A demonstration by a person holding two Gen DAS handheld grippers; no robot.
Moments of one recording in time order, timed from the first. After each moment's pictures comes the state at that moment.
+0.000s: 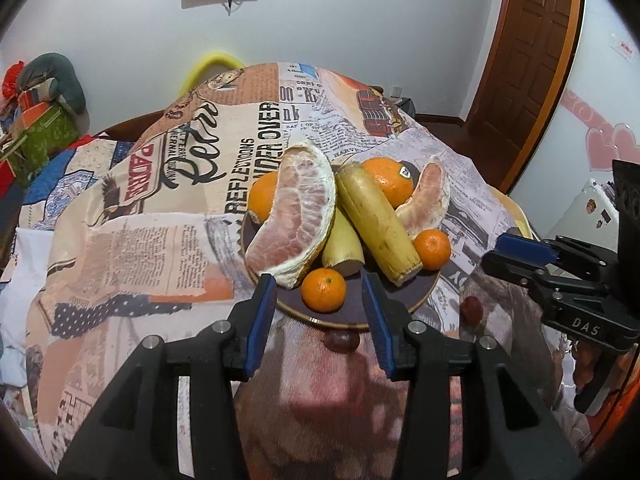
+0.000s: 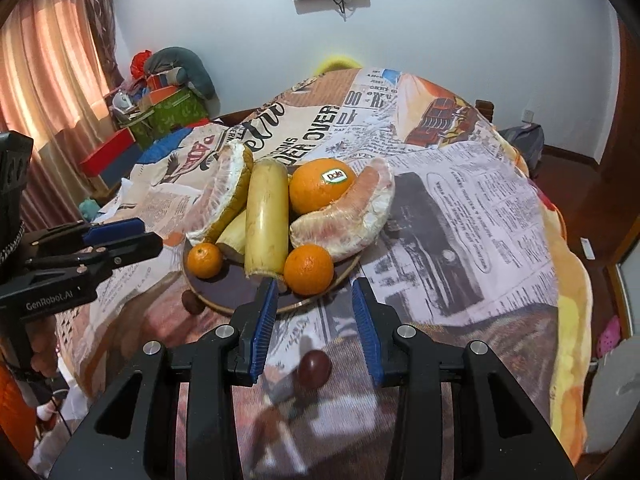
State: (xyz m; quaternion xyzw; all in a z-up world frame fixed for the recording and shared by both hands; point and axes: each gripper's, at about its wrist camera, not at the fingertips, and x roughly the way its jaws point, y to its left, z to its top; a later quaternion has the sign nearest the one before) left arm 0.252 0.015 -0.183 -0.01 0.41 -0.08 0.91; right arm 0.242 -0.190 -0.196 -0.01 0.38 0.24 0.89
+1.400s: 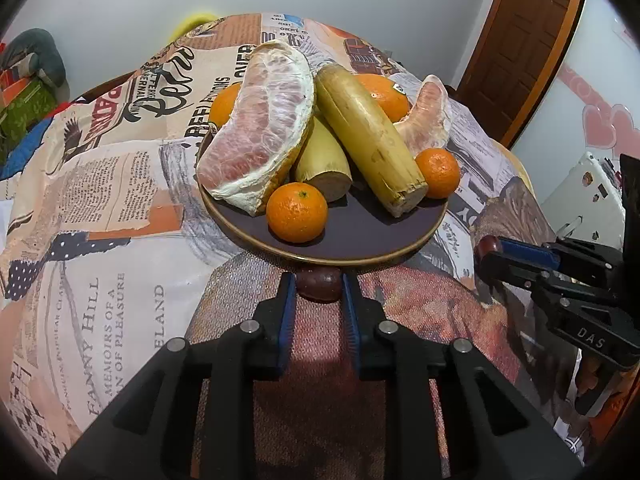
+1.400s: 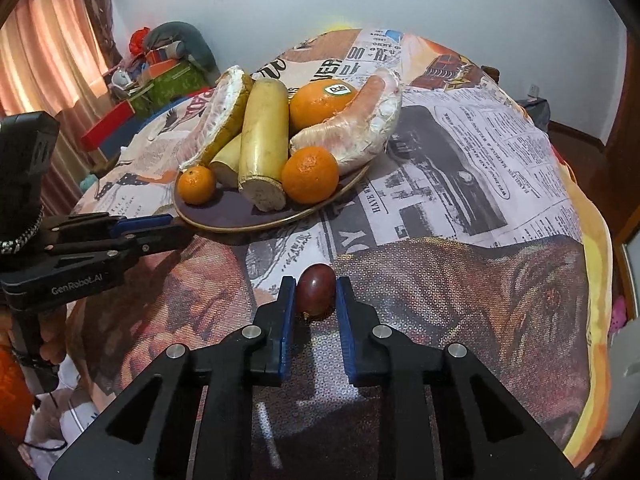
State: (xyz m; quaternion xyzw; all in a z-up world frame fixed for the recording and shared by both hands) left arm 0.254 0.000 -0.245 -0.02 0.46 -0.10 0.88; right arm 0.225 -0.193 -0.240 -0.01 0.42 0.25 0.87
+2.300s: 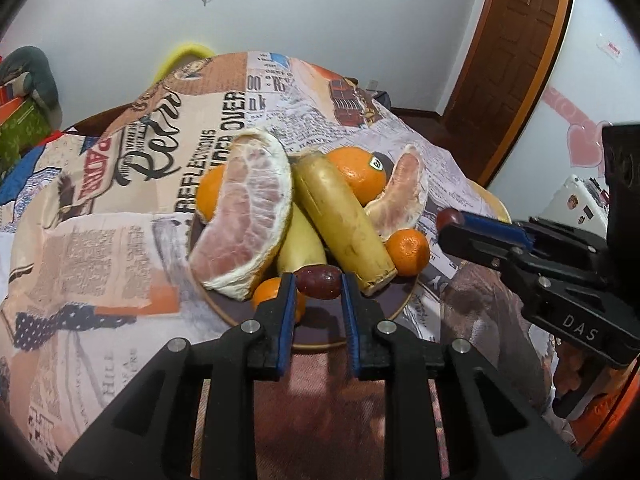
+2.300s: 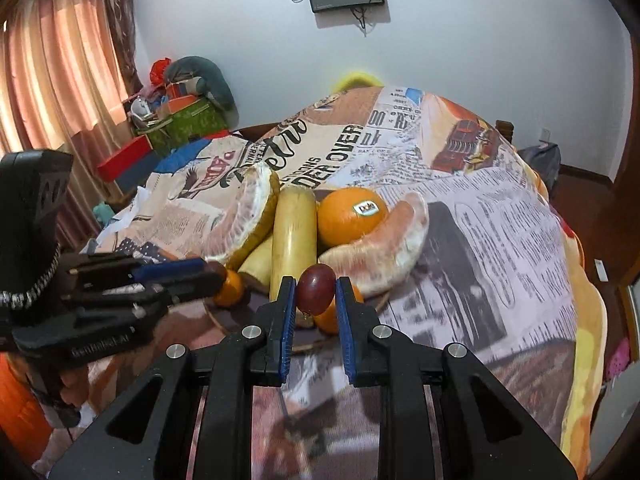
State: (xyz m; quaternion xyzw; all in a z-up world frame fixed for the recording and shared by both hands) left arm 0.276 -0.007 -0.206 -0.03 0.42 -0.13 0.90; right arm 0.256 -0.170 -0.193 -0.01 0.35 0.28 0.90
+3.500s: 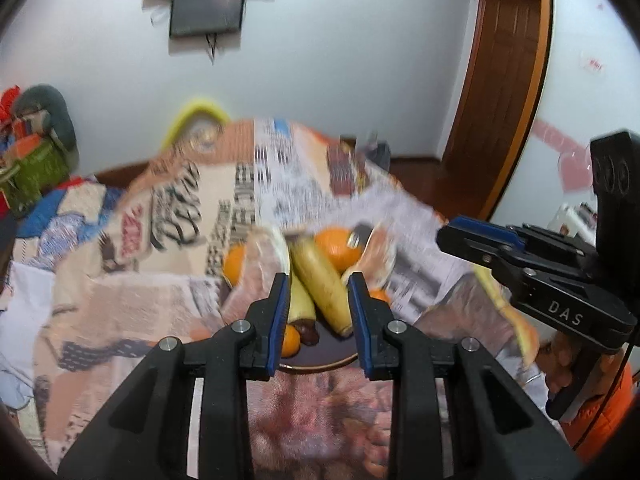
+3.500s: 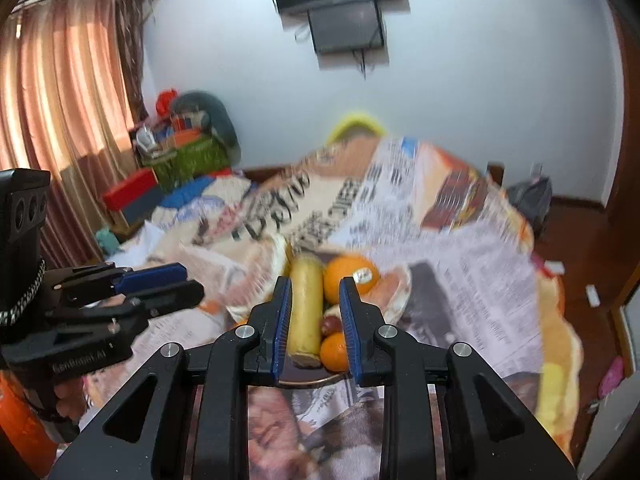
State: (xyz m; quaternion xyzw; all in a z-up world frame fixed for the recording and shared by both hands) left arm 0.220 -0.002 -0.115 -0.02 0.31 -0.11 0.94; right arm 0.224 -0.185 -0.122 0.00 0.27 0.27 0.92
